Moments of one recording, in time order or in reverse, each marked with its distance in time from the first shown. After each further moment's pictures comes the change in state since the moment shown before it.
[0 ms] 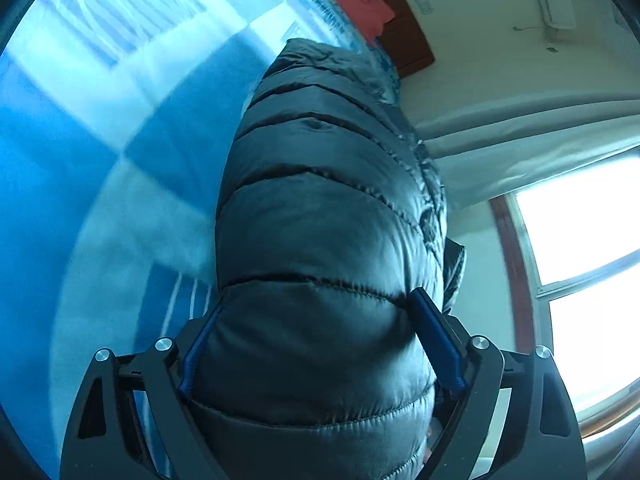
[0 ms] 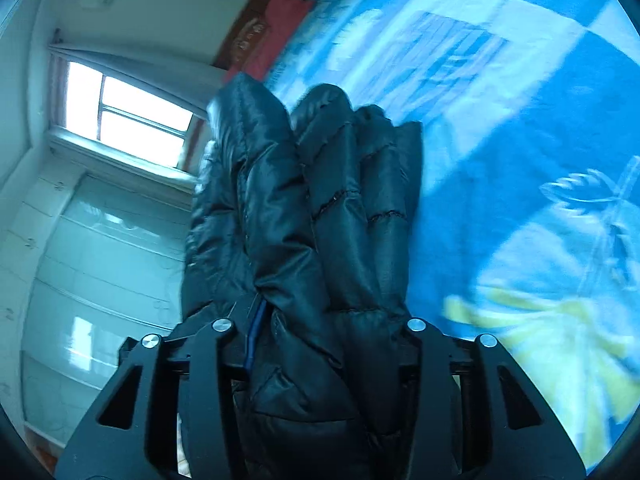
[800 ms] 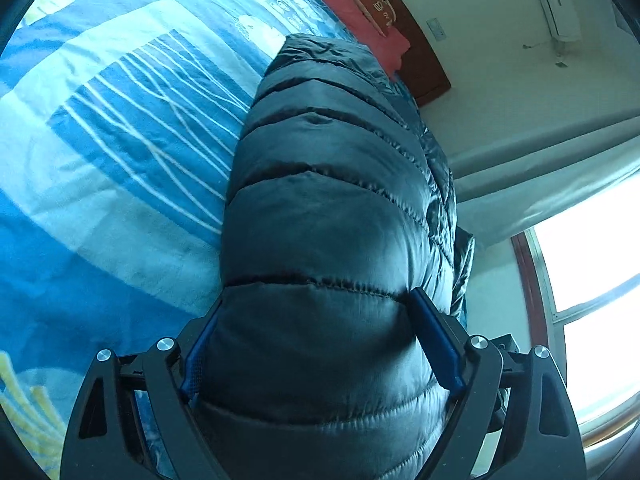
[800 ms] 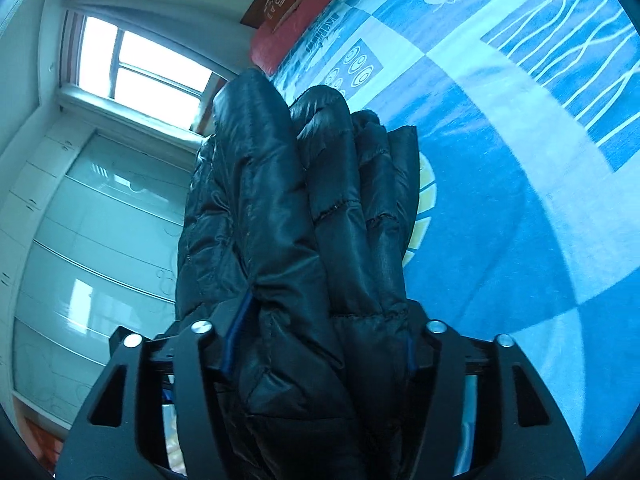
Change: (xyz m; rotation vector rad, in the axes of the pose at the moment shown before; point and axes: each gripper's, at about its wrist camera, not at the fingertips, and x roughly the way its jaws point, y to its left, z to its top) left arm -0.064 0.070 0.092 0.021 -0.066 0.083; right arm 0.137 0.077 0.004 -0.113 0.112 -0.027
